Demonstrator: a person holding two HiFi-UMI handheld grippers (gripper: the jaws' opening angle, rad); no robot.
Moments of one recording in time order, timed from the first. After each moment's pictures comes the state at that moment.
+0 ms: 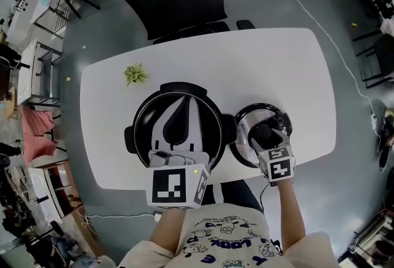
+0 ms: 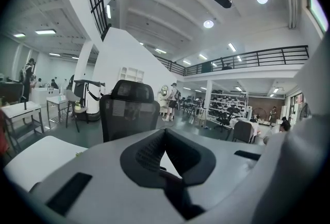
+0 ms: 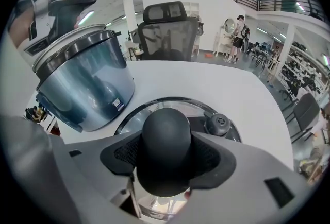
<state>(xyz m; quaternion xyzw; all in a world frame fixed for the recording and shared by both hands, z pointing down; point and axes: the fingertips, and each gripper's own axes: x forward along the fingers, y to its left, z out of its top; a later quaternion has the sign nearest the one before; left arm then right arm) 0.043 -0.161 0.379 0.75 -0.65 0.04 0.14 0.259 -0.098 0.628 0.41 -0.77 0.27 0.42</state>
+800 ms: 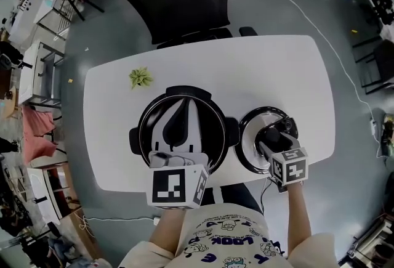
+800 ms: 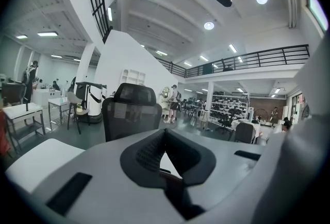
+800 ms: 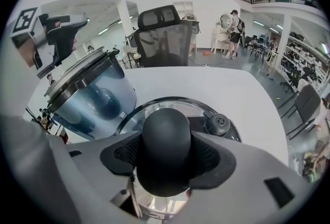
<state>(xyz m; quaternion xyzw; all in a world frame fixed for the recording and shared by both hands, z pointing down) 0.028 -0.156 0.368 0.74 -0.65 0.03 0.13 0.272 -0.101 0.589 0.41 -0.76 0.30 0.40</state>
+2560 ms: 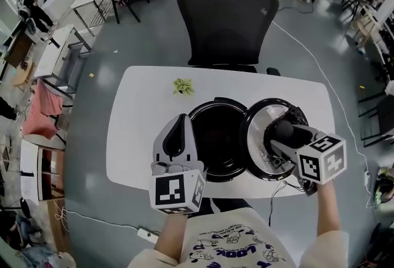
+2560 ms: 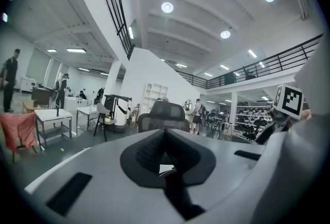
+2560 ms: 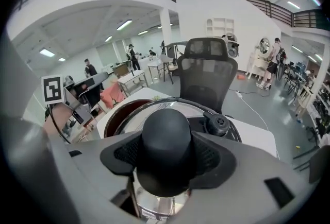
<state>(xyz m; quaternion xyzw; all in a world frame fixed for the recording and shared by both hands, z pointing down) -0.101 -0.043 0.307 0.65 -0.76 -0.05 0.10 0.136 -0.100 0.381 0.26 -0.86 0.20 0.40</state>
